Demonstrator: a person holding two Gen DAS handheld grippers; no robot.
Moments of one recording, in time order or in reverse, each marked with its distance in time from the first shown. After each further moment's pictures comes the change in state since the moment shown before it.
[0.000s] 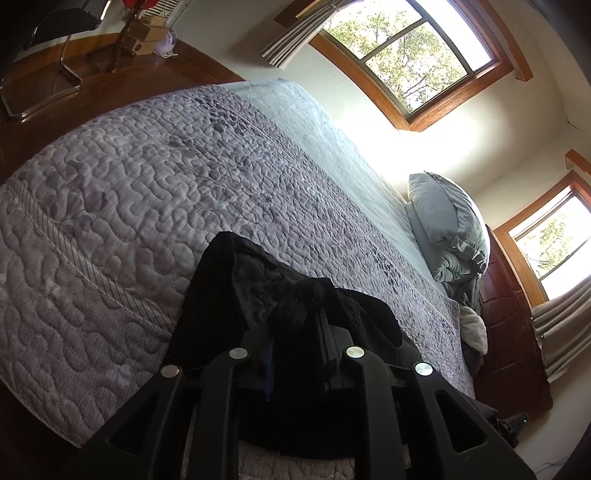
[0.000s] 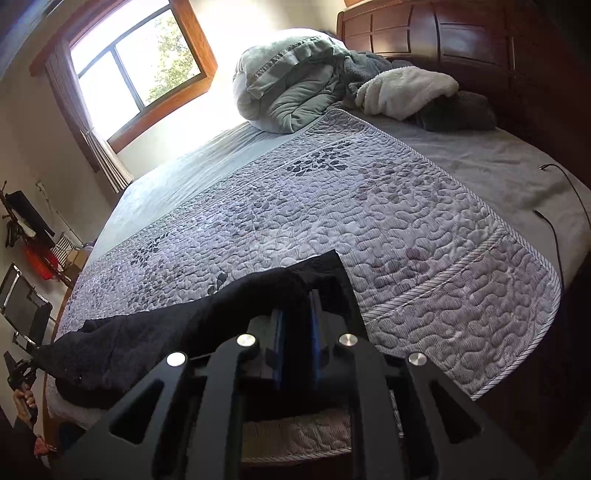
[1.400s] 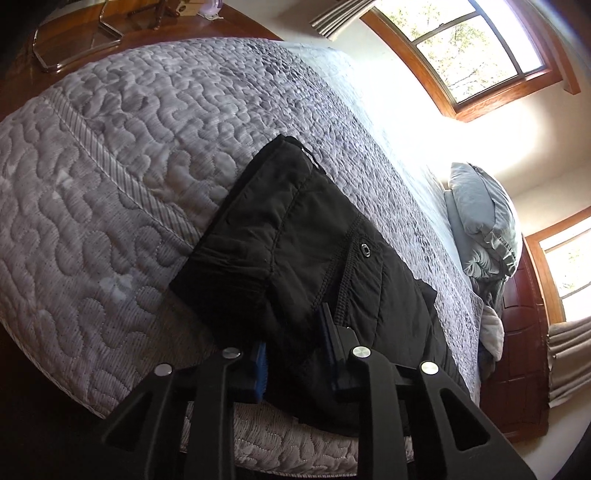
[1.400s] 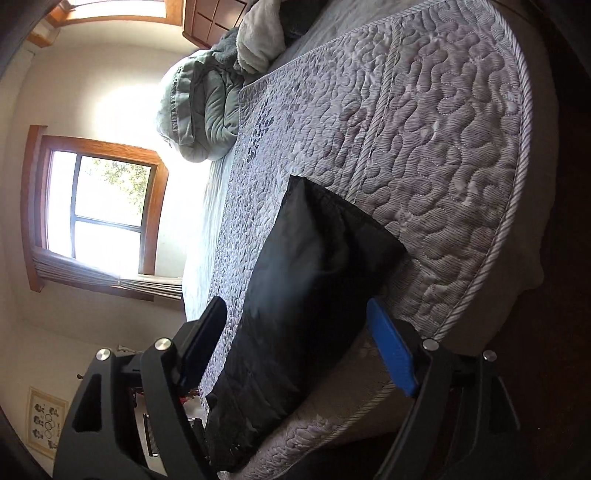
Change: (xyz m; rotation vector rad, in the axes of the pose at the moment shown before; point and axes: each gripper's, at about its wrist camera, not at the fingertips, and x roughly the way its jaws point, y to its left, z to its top) left arm 0.023 0.010 -0.048 -0.156 0.112 0.113; right arm 0.010 -0.080 -0.099 0.784 0.045 0.293
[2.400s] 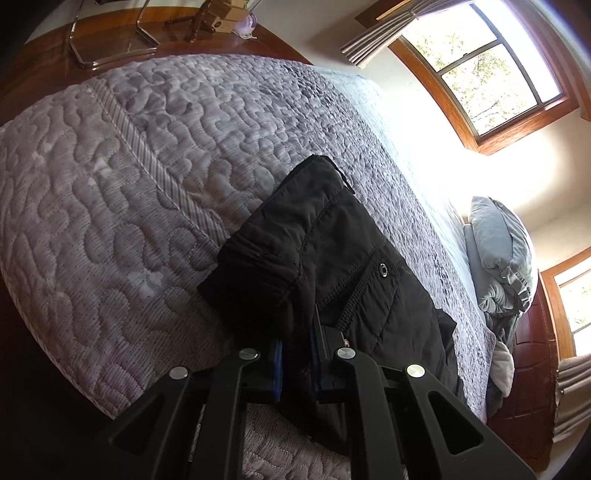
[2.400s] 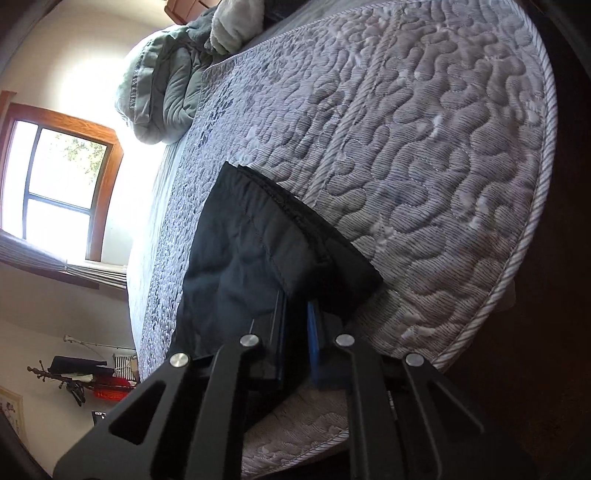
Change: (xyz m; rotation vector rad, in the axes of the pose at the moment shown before) left arm -0.009 0.017 -0.008 -0.085 -0.119 0.069; right arm 0.059 -0.018 0.013 -0.065 0.025 -0.220
